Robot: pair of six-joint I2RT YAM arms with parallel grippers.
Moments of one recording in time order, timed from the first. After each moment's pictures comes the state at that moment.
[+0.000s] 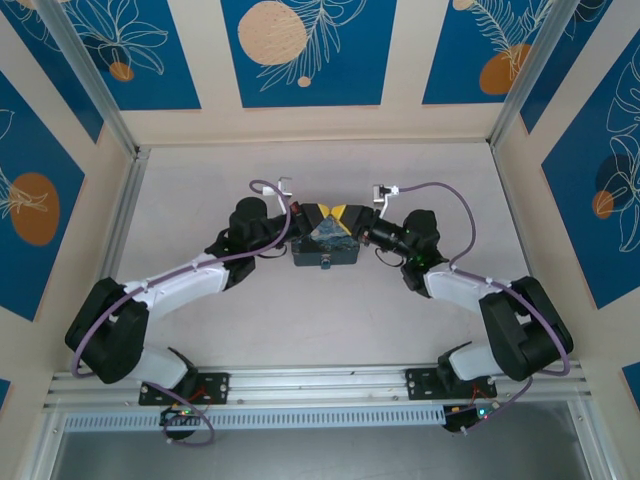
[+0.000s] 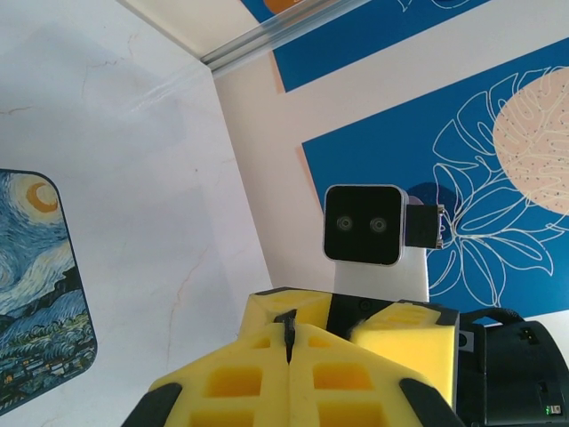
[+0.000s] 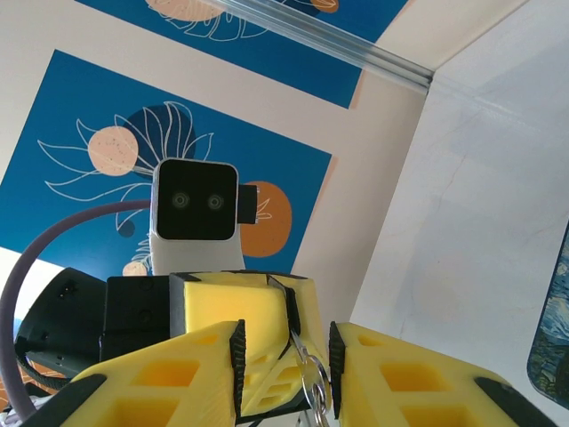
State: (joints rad) left arm -0.67 1.43 0.84 0.48 0.36 -1.10; right arm 0.44 1.39 0.57 0.91 -0.65 1.25
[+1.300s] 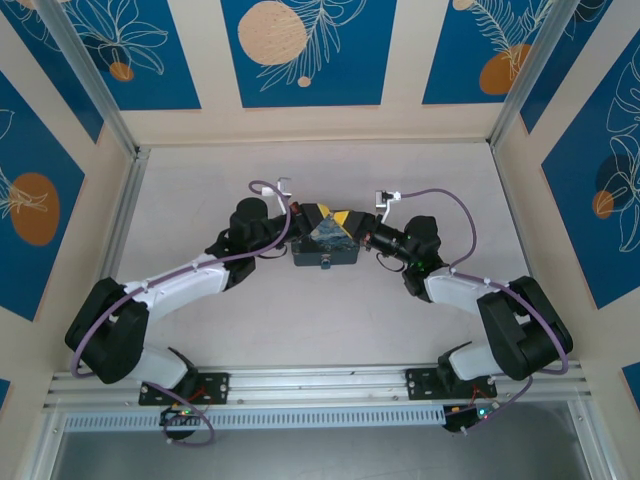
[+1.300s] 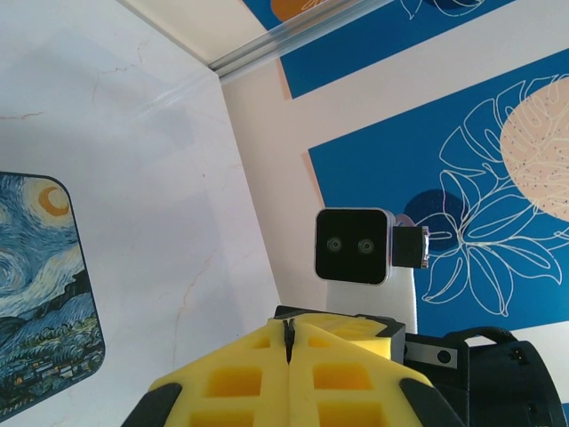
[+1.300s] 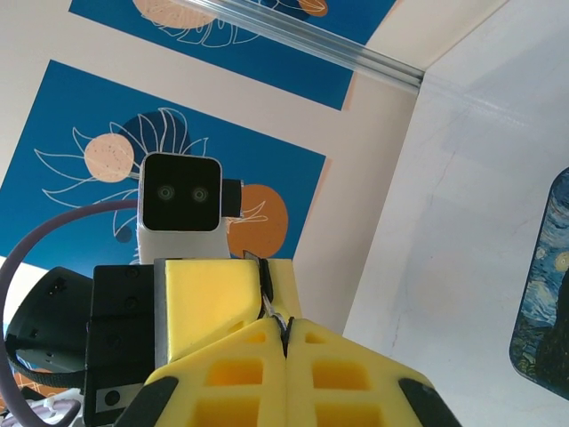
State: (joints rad) left arm -0.67 1.43 0.84 0.47 0.34 -1.10; right arm 0.42 1.39 0.51 0.96 -0.63 1.27
